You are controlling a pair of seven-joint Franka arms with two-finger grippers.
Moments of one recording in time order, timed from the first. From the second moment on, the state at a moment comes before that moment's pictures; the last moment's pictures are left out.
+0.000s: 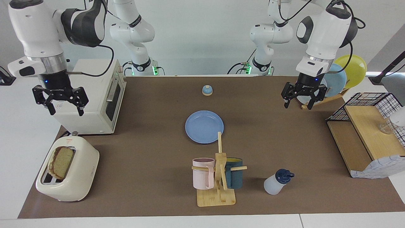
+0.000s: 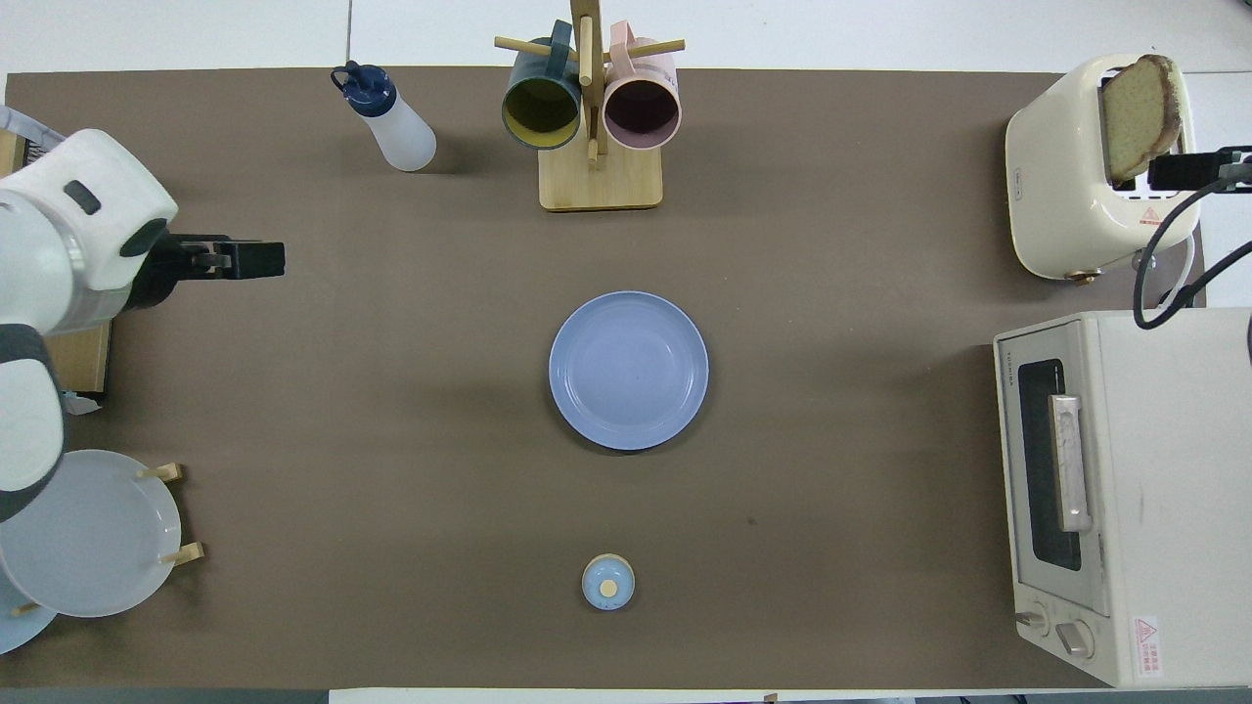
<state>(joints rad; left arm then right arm) -0.17 -0.09 -0.04 -2.00 -0.03 2.27 -0.02 -0.06 0.04 -0.09 -1.81 -0.06 2.32 -0.11</state>
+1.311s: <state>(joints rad) -0.28 0.52 0.01 -1.69 0.10 2.71 -0.24 -0.11 0.24 -0.09 -1.75 0.02 2.55 -0.31</state>
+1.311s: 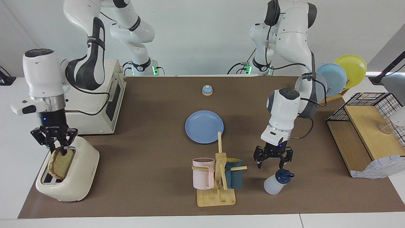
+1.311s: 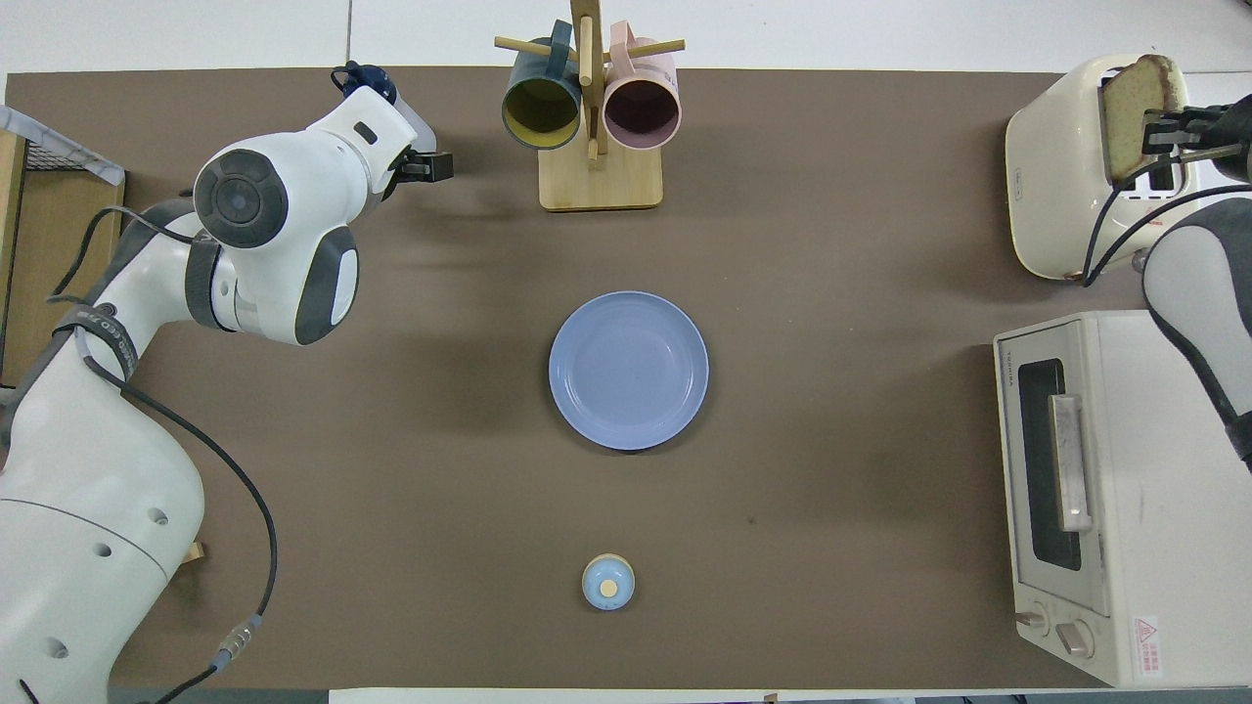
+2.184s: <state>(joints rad) -0.28 0.62 0.02 -1.58 0.10 2.71 -0.25 0.12 0.11 -0.06 -1.46 -0.24 1.89 -0.42</state>
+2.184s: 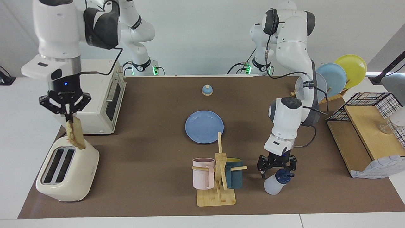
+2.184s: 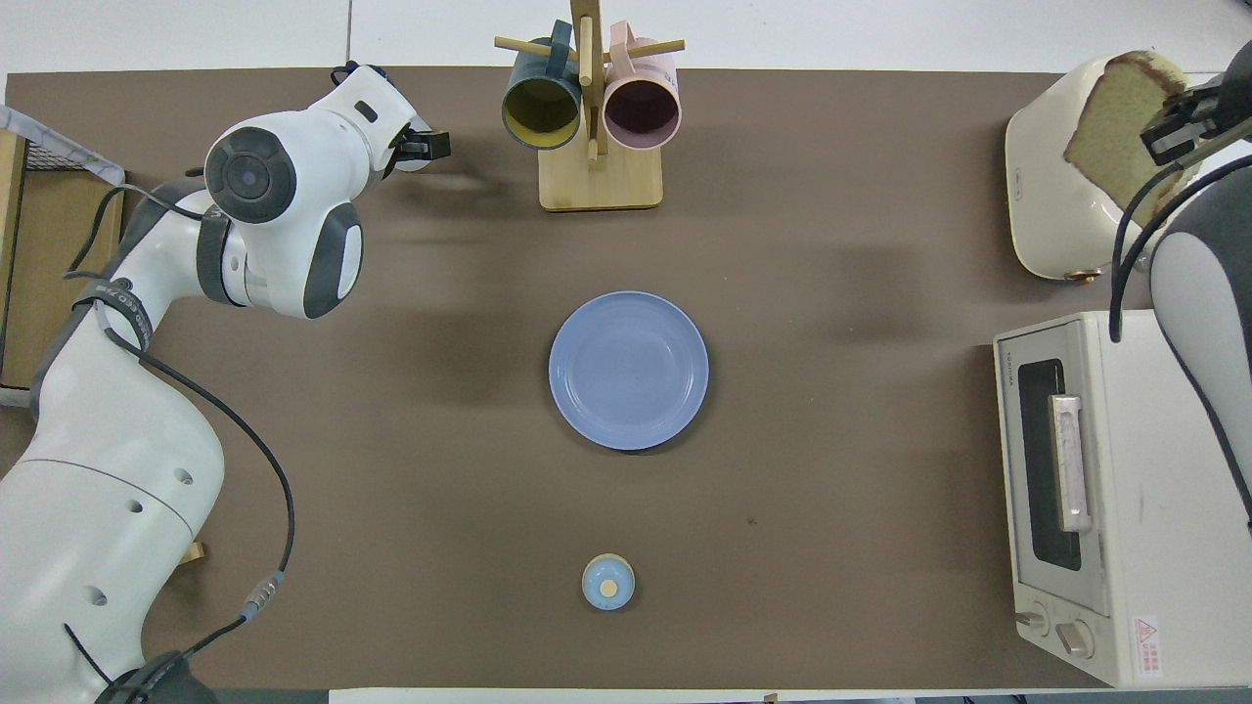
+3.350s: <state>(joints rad) -0.27 0.67 0.03 -1.53 0.10 2.79 -0.25 0.56 0.08 -0.02 -1.93 0.21 2.43 0.44</state>
